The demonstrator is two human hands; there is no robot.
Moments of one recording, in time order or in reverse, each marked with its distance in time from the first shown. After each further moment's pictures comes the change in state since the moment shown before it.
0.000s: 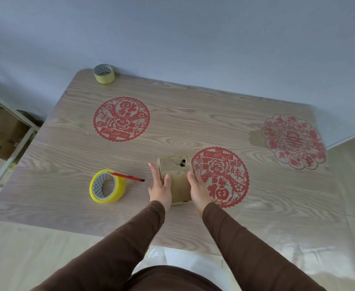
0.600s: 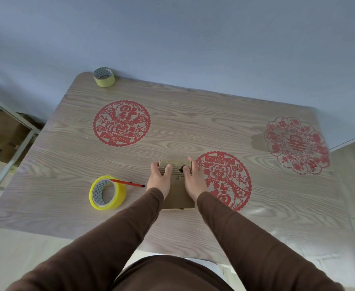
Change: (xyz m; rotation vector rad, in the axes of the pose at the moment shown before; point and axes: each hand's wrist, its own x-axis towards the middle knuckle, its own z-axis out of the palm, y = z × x) left_hand 0.035 0.038 -0.014 0.035 0.042 -0.055; right_hand 0.041 -0.028 0.008 -0.389 0.072 -0.132
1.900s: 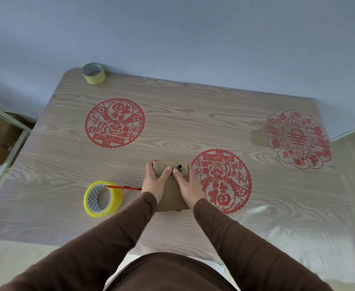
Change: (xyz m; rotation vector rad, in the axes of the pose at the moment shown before) left_hand 0.021 -0.017 -0.001 -0.180 -0.015 0.054; right_hand 0.000 0.011 0.016 0.259 0.011 0.022
